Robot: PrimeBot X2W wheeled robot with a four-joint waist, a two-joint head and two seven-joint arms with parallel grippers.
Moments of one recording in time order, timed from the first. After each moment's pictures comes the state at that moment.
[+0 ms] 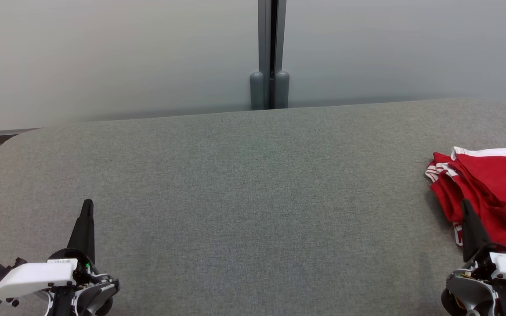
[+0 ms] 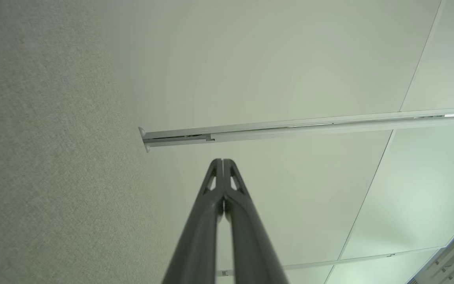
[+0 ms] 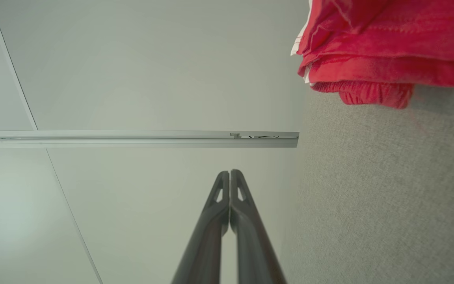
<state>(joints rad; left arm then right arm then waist) -0.10 0.06 0.10 0.24 -1.62 -0.13 0.11 -0.10 -0.05 -0.11 0.25 1.61 0.13 0.11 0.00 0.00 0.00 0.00</state>
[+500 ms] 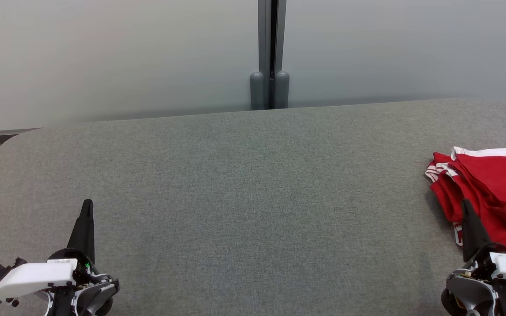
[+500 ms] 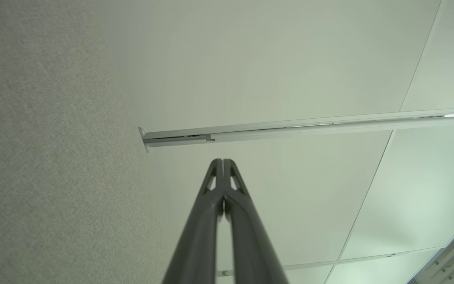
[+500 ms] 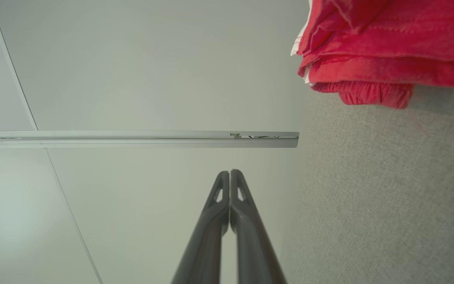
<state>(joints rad) -0.10 0.05 0.10 0.24 -1.62 -0.13 0.11 -0.10 -0.05 -0.11 0.25 1.61 0.13 0.11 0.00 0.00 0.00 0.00</state>
